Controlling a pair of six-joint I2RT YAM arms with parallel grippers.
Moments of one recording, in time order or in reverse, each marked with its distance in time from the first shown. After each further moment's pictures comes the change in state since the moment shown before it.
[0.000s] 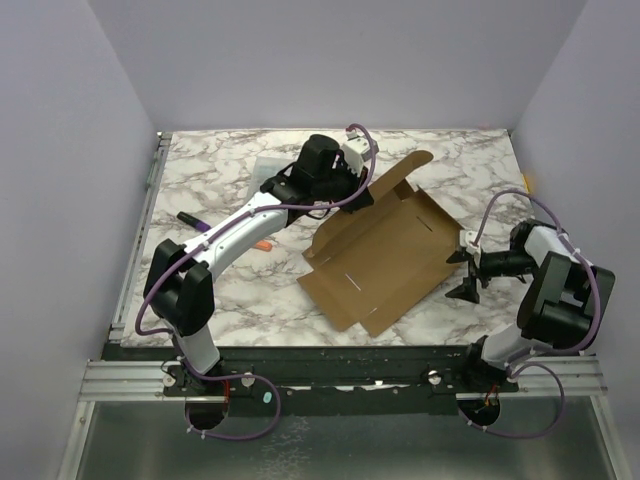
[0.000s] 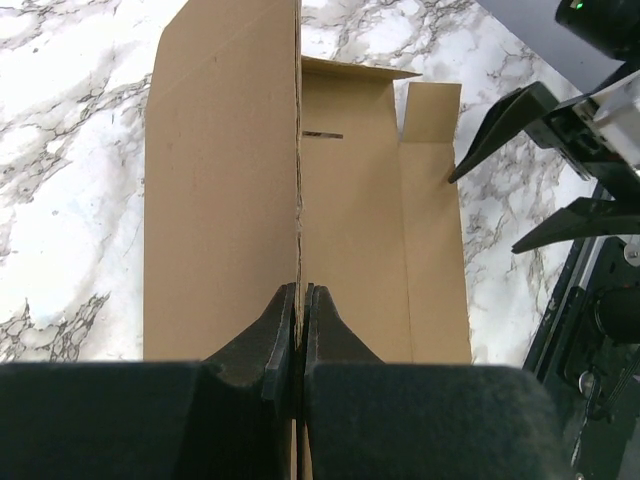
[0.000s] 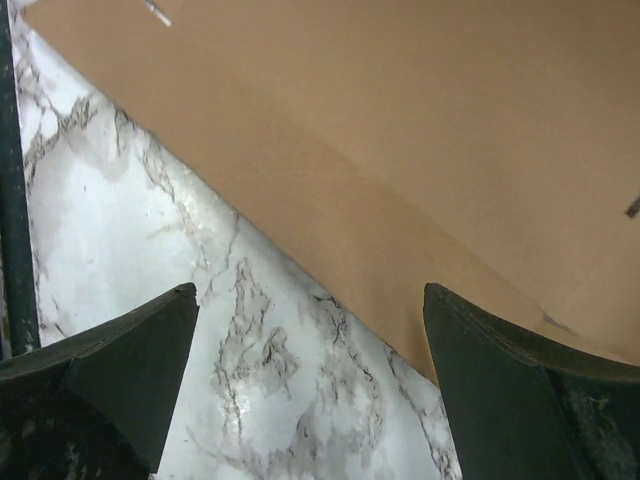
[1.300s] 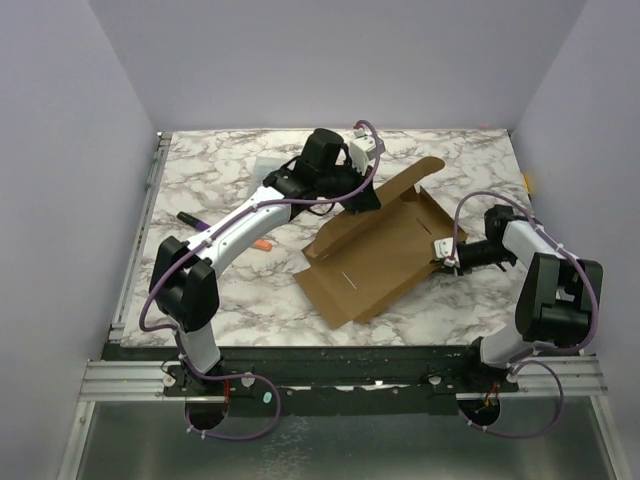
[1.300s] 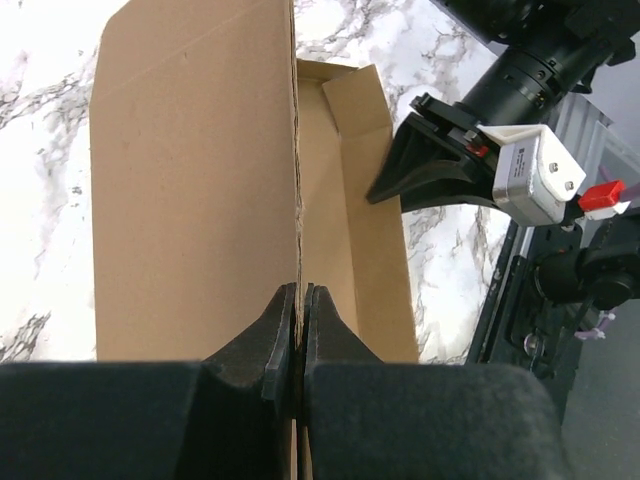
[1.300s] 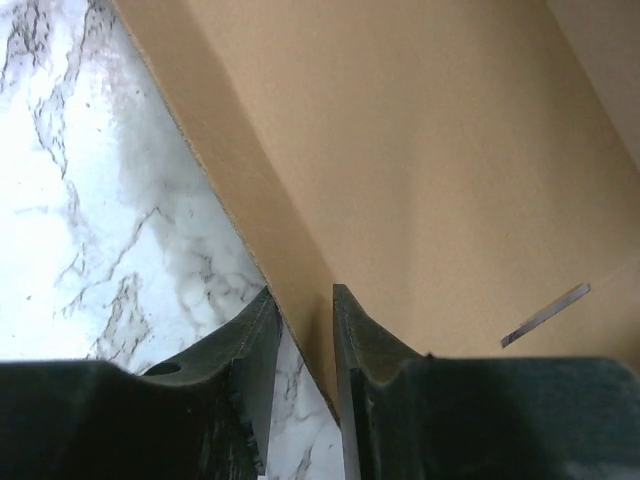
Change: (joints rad) left arm -0.002 0.034 0.085 -0.080 0.129 -0.003; right arm 0.216 0.027 0.000 0.234 0.078 -0.137
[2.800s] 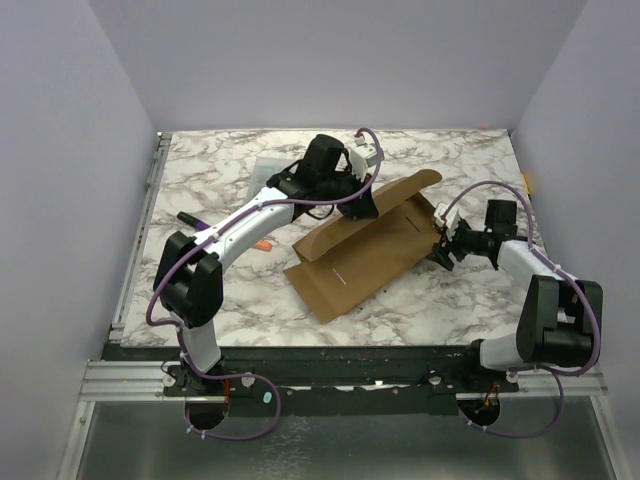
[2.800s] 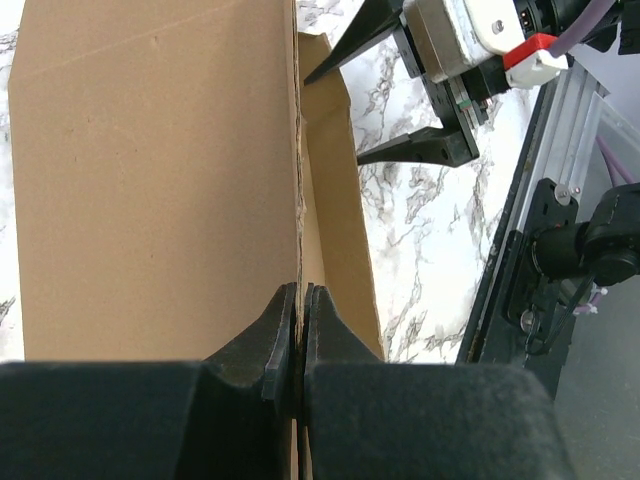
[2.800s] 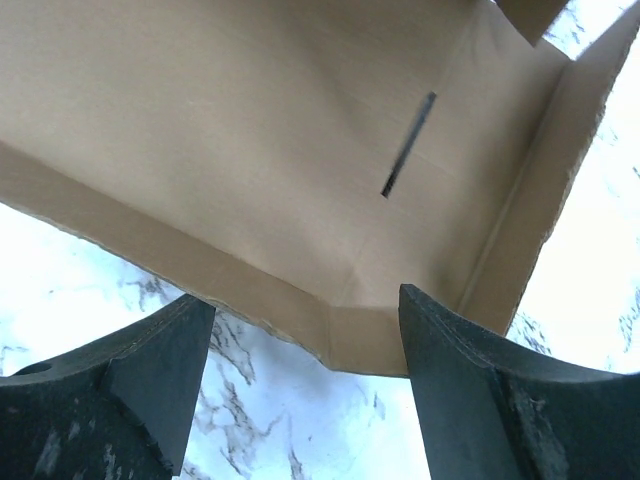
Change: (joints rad) left arm 0.011 0.037 -0.029 -0.008 0.061 0.006; right arm 0.054 -0.124 -0.155 0.698 0.092 0.988
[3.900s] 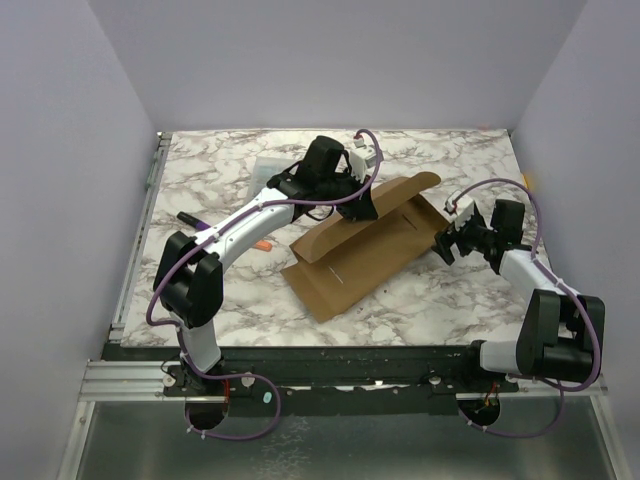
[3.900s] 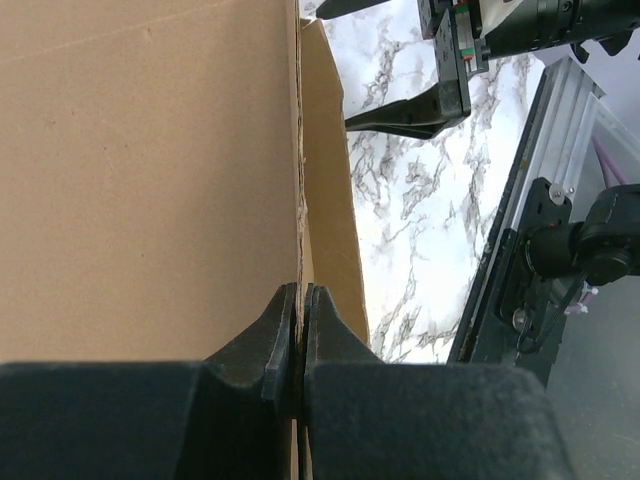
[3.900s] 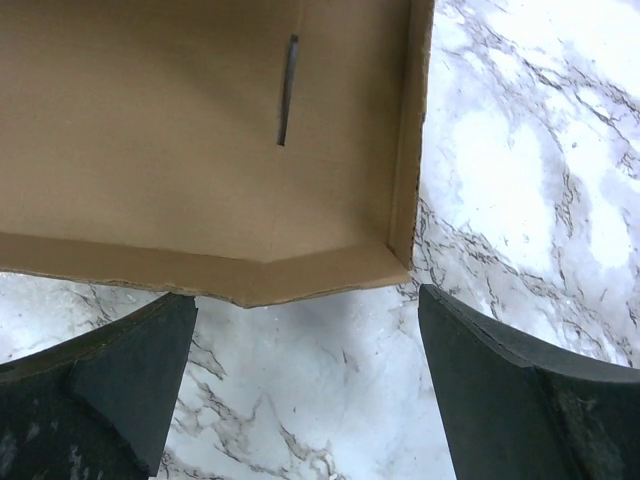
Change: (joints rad) left arm 0.001 0.000 -0.010 -0.006 0.000 -0.030; right arm -0.025 -0.082 -0.072 0.223 0.162 0.359
